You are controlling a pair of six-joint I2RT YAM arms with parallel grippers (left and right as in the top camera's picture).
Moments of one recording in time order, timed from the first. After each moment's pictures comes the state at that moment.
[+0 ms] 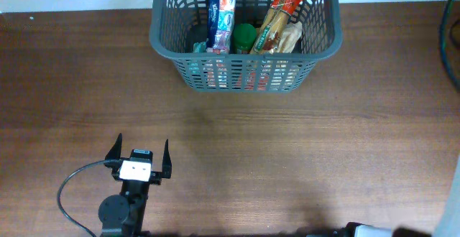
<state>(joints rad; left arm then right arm) 0.00 0.01 0.02 -0.07 0.09 0.18 -0.24 1.45 1.89 -0.59 0.42 0.45</state>
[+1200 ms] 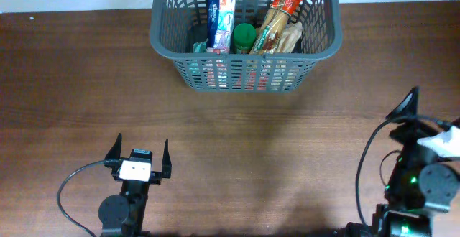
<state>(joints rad) 0.00 0.01 0.02 -0.07 0.08 0.18 -0.24 0.47 0.46 0.11 0.29 0.15</state>
